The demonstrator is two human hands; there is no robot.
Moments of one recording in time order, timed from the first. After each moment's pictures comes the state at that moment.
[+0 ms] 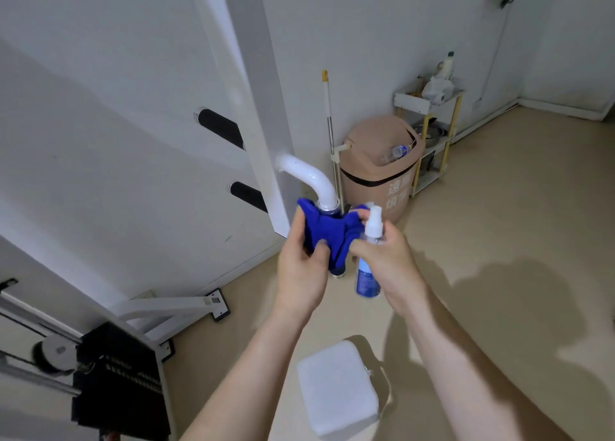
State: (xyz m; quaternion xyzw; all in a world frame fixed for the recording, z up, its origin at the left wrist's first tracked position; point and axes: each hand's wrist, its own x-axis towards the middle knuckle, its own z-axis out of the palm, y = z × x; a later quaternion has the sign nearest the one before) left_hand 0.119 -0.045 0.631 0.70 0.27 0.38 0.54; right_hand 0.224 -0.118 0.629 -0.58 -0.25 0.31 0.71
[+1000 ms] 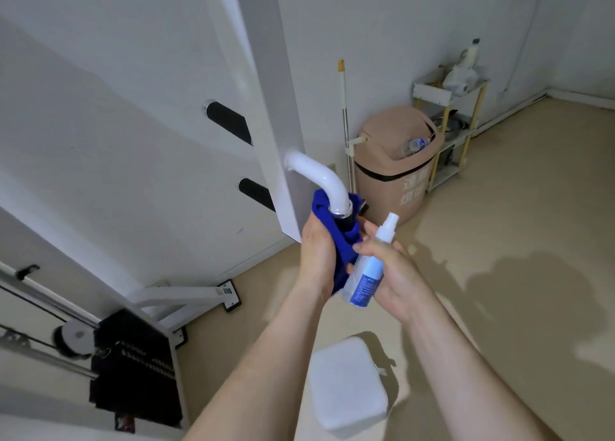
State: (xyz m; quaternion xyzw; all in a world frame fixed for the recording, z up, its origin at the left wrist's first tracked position) left_hand 0.154 -0.024 0.631 0.49 0.35 0.32 0.73; right_hand 0.227 -0.104 0.600 -0.40 -0.17 0.52 0.74
